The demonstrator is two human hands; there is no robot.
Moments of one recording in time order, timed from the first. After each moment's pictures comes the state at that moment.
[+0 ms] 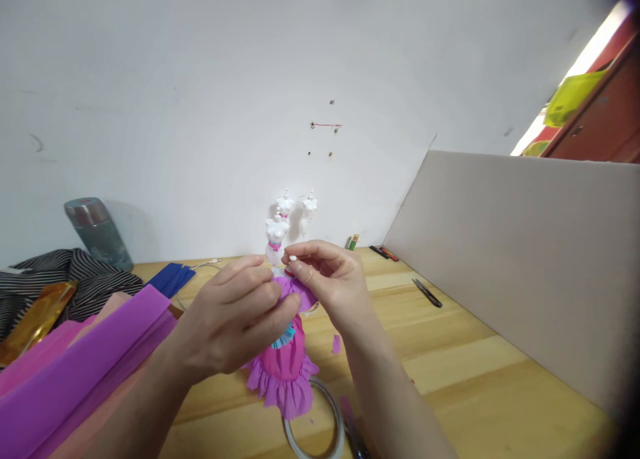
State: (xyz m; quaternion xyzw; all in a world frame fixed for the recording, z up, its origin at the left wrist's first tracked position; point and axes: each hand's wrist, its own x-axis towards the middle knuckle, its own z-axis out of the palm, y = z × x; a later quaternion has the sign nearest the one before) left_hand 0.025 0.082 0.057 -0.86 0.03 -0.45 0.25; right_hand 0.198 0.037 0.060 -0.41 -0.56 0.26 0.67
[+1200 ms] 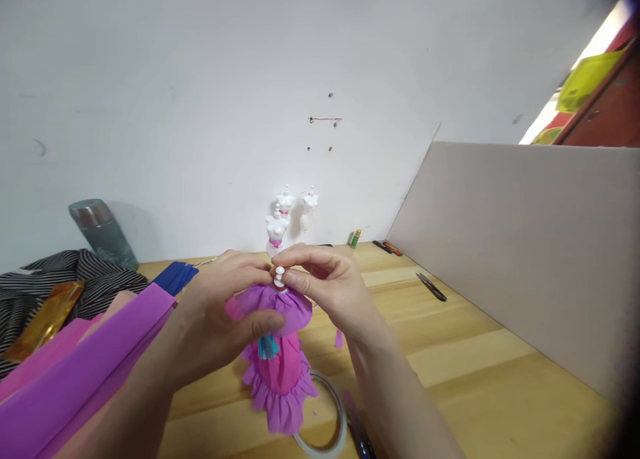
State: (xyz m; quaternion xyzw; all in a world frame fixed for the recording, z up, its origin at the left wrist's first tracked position) left_hand 0.015 0.074 0.066 -0.88 -0.09 -0.45 -0.13; right_hand 0.197 0.032 0.061 -0.32 -0.60 0.35 0.64
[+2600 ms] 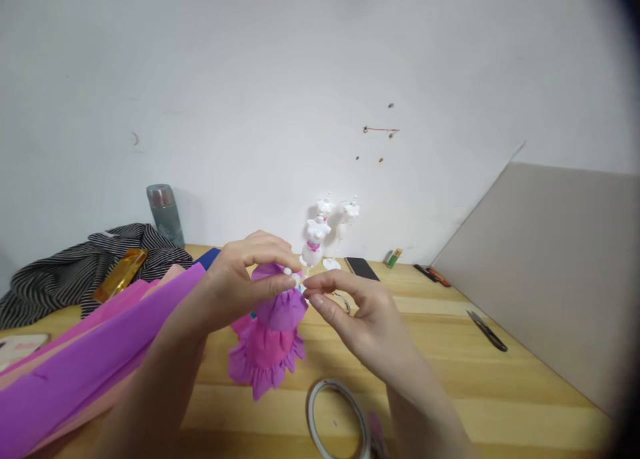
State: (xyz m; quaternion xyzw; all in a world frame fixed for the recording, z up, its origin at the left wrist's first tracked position) left_hand -0.009 0.081 0.075 -0.84 -0.14 -0.49 -0.18; right_hand 0.183 0.014 0.054 -0.44 -0.73 0.17 0.49
